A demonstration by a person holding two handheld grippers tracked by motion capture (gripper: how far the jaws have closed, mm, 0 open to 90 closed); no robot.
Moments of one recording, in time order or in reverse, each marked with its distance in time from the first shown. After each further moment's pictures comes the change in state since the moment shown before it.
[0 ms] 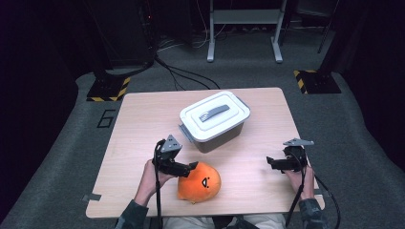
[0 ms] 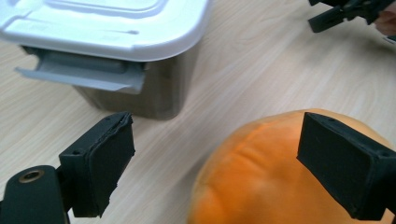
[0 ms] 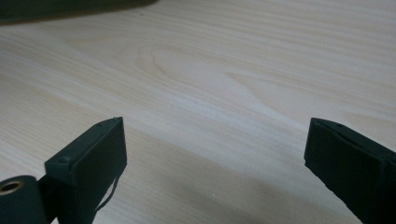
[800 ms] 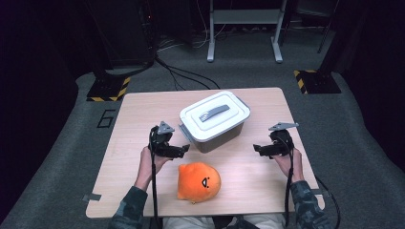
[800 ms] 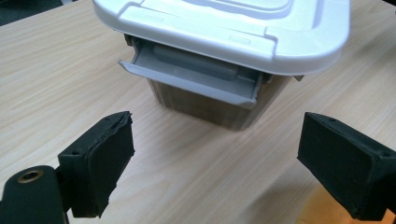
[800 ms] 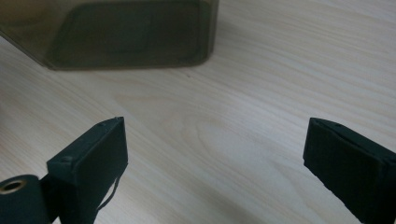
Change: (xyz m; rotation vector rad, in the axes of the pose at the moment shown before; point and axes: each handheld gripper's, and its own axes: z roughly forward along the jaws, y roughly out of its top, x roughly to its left) left arm 0.052 0.009 0.027 0.021 0.128 -0.080; right arm 0.022 0.061 0.018 -0.003 0.103 -0.095
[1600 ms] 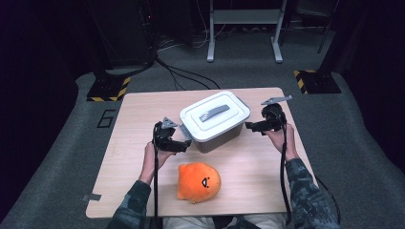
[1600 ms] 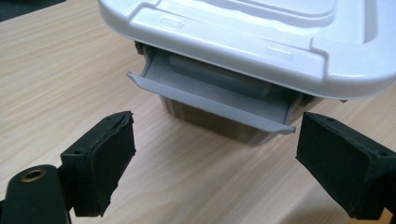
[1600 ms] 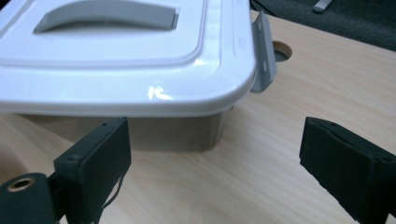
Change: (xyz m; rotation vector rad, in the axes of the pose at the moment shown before) left arm 0.011 0.006 0.021 0.008 -0.002 -0.023; right arm -0.003 0.087 -0.001 -0.050 0.055 -0.023
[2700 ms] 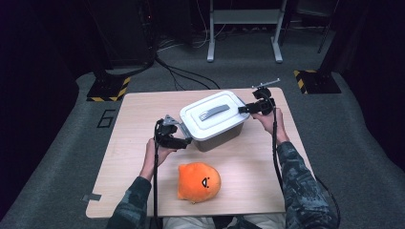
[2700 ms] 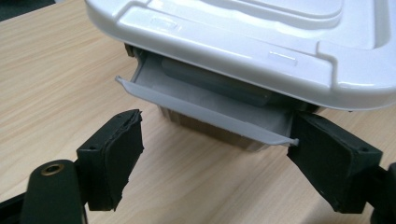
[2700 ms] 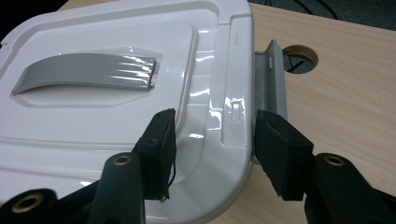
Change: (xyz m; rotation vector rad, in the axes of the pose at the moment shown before) left arm 0.011 0.004 0.012 0.008 -0.020 0.016; right arm -0.022 0.043 0.048 0.092 0.101 0.135
